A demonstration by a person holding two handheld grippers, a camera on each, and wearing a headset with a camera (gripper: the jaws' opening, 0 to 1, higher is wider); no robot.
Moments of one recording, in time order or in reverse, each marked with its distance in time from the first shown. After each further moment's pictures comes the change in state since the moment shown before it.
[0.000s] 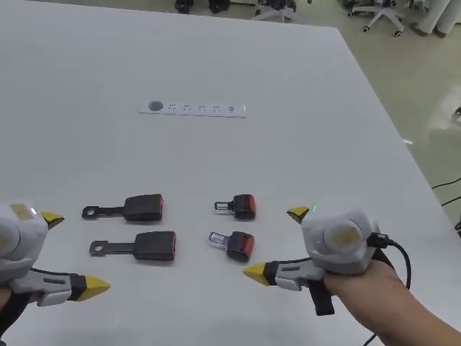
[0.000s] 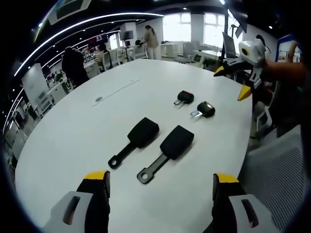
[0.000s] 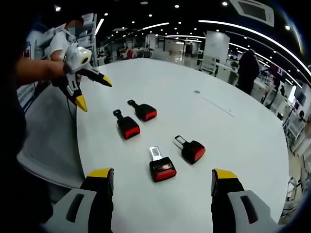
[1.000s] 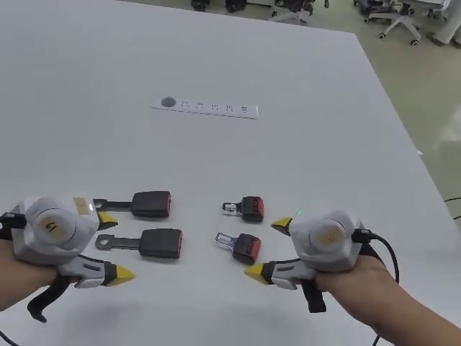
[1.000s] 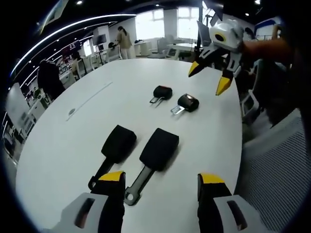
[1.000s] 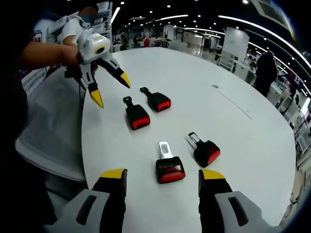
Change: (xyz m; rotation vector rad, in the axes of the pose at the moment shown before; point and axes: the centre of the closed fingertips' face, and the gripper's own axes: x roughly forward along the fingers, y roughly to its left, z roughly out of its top) left arm 0.050 -0.025 0.010 0.181 0.036 -0.159; right arm 0.032 0.011 -0.007 -0.111 0.095 0.117
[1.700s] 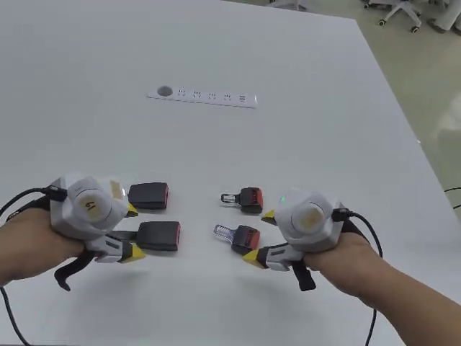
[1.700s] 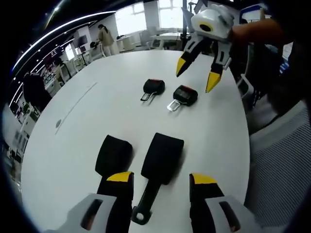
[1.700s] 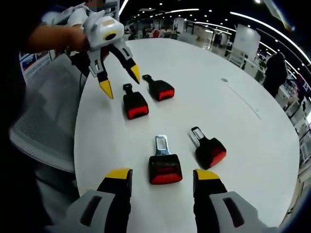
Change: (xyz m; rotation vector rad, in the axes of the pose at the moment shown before) left arm 0.033 0.006 0.012 0.135 0.085 -0.067; right arm 0.031 -0.010 -0.014 -0.065 0.081 0.056
